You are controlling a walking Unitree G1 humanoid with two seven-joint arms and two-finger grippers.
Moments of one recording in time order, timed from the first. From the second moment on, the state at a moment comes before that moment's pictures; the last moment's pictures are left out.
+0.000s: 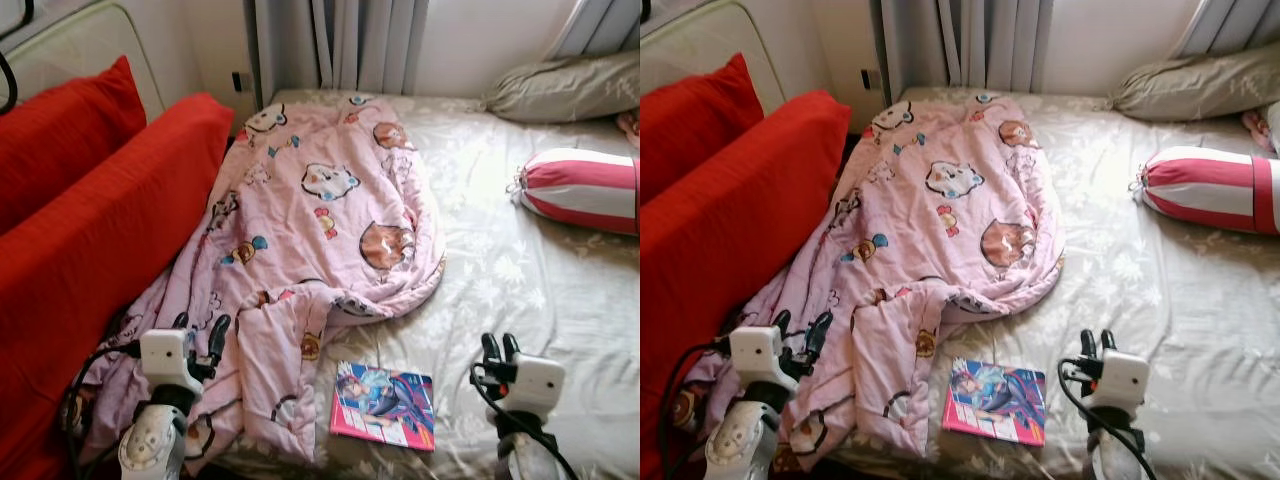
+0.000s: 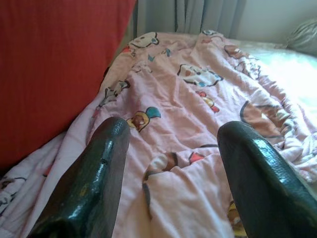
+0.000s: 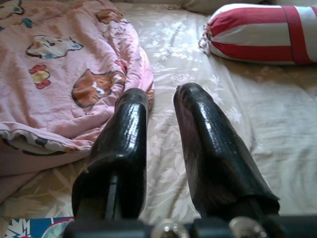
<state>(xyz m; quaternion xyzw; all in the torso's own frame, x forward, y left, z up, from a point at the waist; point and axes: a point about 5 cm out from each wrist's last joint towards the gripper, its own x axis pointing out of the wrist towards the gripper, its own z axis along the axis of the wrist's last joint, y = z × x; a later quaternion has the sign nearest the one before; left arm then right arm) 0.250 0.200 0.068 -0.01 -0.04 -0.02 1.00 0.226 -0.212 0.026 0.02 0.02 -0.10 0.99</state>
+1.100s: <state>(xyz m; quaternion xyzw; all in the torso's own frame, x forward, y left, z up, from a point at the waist) 0.250 0.183 0.074 -0.03 -0.02 -0.04 1.00 0.231 -0.198 0.018 0.02 0.08 -0.05 1.00</state>
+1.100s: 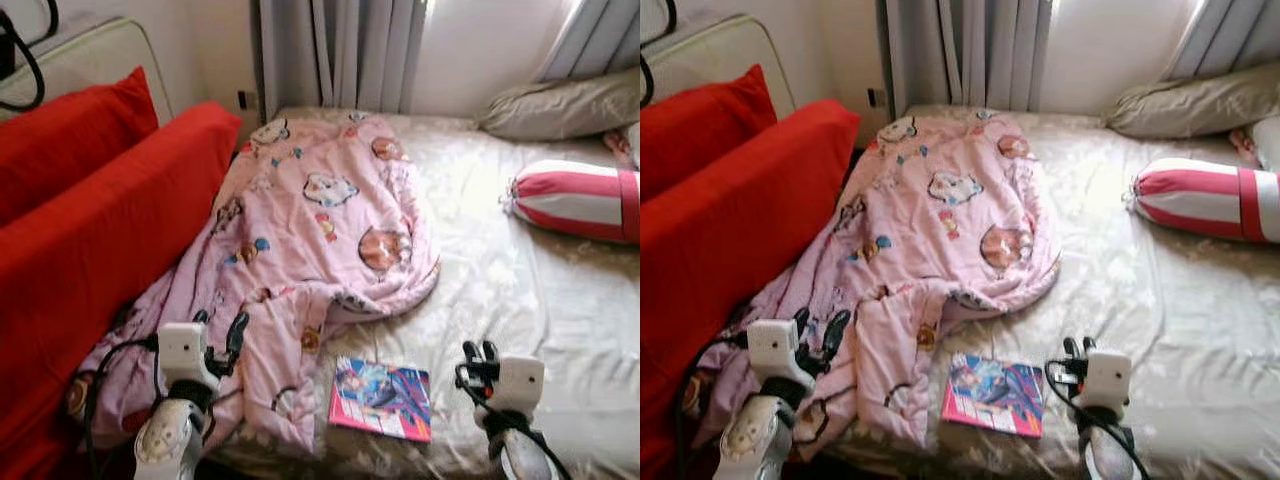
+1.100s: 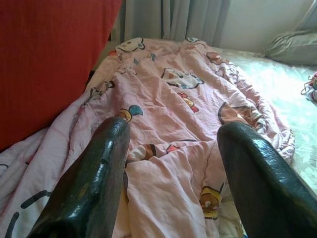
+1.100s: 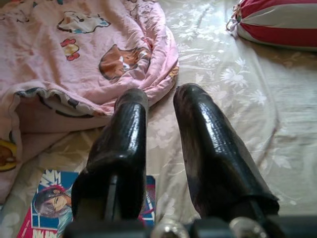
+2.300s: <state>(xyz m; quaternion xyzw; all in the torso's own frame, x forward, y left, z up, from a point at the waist) 0.248 0.181 0.069 -0.03 0.00 -0.04 1.00 0.234 -0.188 0.011 0.03 0.11 -0.01 0.99</state>
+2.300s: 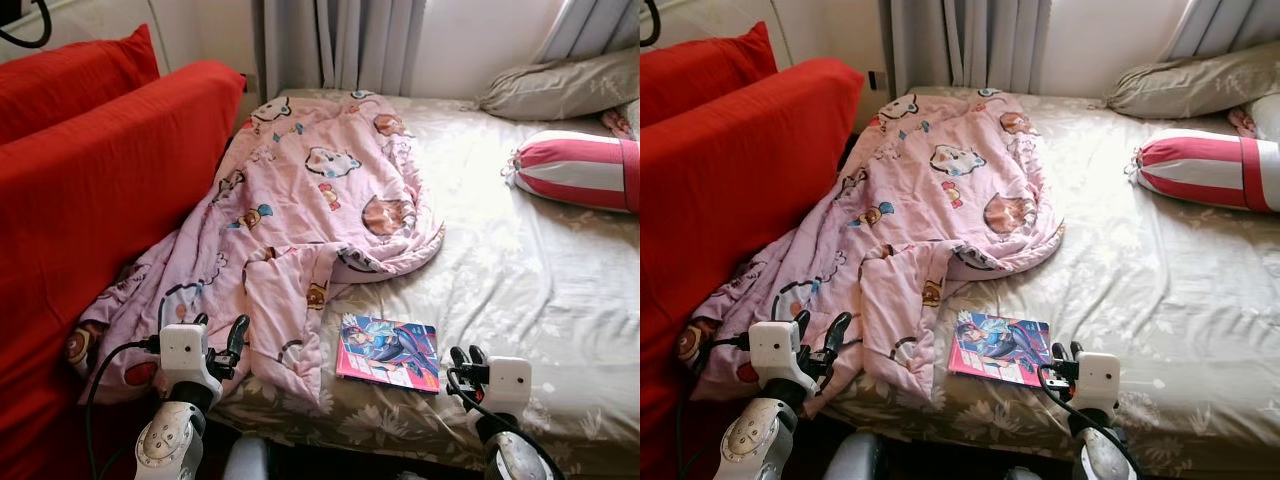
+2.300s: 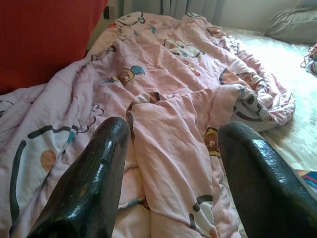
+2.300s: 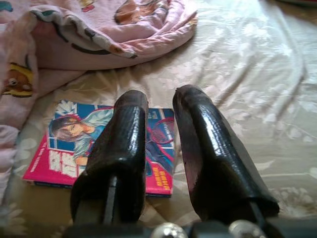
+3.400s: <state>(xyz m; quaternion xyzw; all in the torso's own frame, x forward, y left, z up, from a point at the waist) 0.248 0.183 0.069 -0.02 0.01 -0.04 1.00 0.237 -0.175 0.010 0.05 0.11 0.02 0.99</state>
